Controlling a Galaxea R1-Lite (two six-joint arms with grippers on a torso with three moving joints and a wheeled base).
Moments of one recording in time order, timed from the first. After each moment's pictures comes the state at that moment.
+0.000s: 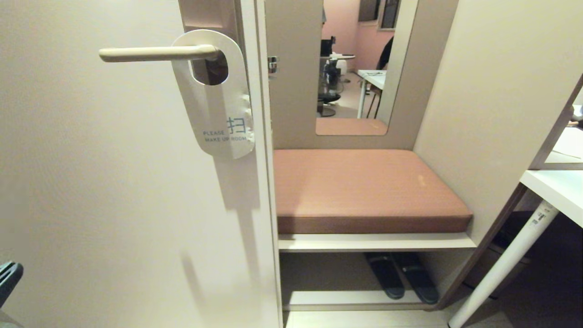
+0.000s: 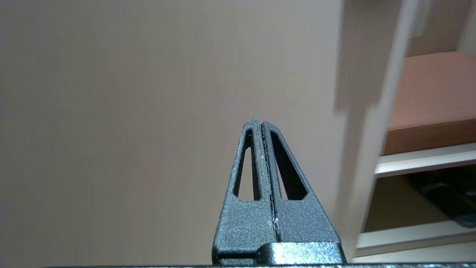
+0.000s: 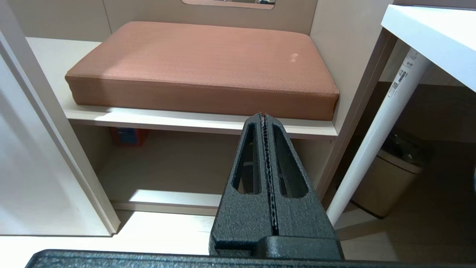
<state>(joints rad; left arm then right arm) -0.37 0.49 -0.10 -0.50 0.31 0.16 -0.01 0.00 0.00 0.00 0.01 -0.01</state>
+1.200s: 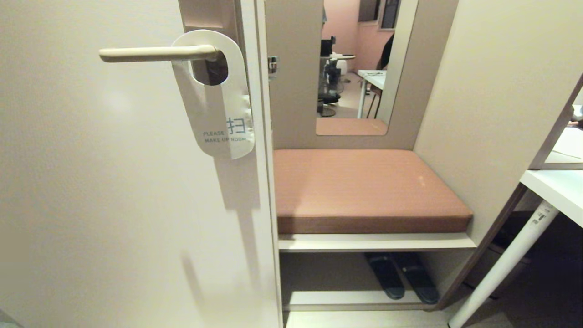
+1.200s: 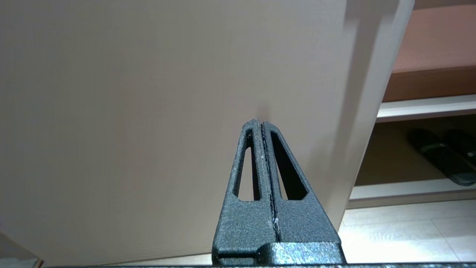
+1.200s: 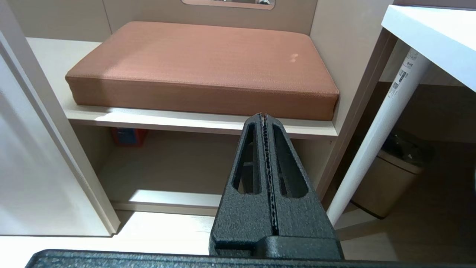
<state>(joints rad) 0.00 0.01 0.00 0.00 -0.01 0.07 -0.01 0.00 0.00 0.00 0.01 -0.01</state>
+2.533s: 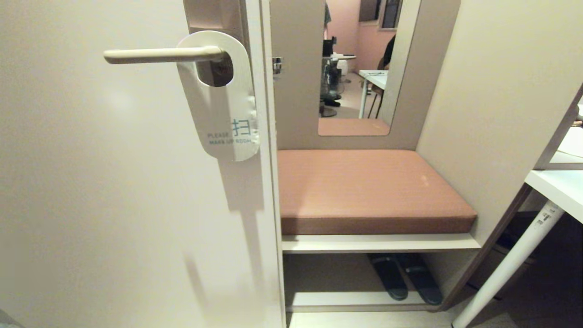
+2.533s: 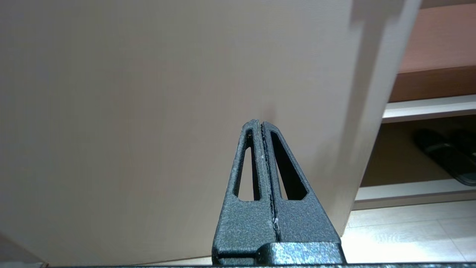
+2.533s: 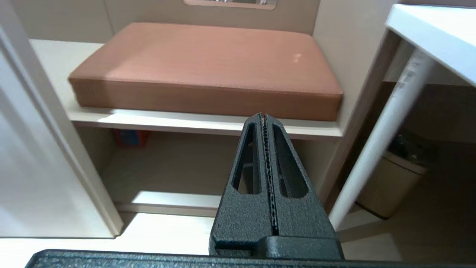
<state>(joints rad) 0.00 0.00 0.00 0.00 -0.01 0.08 -0.01 0.00 0.00 0.00 0.01 -0.01</state>
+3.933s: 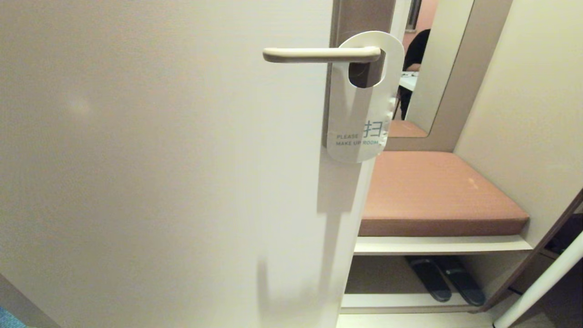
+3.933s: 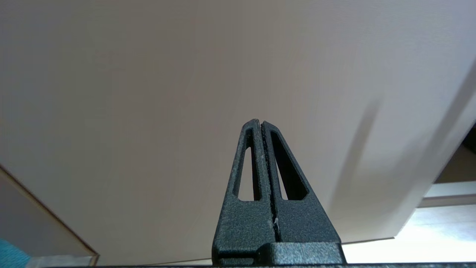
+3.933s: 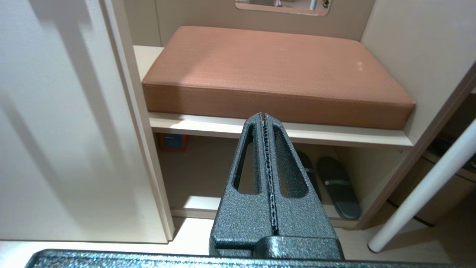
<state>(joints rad) 0.00 0.00 0.00 0.00 -0.01 0.07 -0.01 0.00 0.00 0.00 0.01 -0.01</state>
